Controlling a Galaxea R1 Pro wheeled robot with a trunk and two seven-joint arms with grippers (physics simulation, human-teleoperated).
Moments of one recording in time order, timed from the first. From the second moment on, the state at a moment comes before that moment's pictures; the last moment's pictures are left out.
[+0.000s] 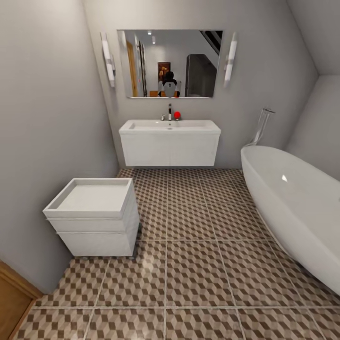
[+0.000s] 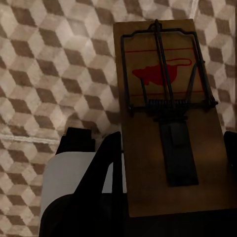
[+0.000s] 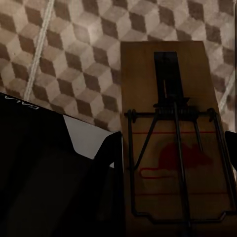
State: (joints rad) left arm -0.34 0.11 -1.12 -0.19 1.31 0.01 -0.03; right arm -0.27 0.05 0.57 0.05 -0.23 -0.23 0.01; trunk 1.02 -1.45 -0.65
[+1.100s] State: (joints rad) left arm -0.34 0.11 -1.12 -0.19 1.31 0.01 -0.03; right arm -0.27 0.05 0.57 0.05 -0.23 -0.23 0.01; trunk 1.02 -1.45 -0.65
